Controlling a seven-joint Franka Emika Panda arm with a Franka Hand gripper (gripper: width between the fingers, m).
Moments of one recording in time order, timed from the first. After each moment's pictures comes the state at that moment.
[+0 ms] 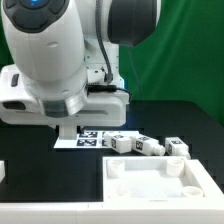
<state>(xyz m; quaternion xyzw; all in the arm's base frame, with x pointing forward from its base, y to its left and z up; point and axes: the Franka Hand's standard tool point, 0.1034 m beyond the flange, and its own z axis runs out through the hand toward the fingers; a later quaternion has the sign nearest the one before) 0.528 -0.085 0.084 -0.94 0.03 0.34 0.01</state>
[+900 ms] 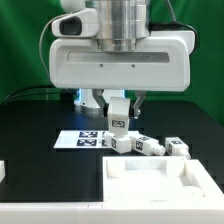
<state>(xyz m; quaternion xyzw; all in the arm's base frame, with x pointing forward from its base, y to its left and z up) 0.601 0.003 0.138 -0.99 0.12 0.01 0.01</state>
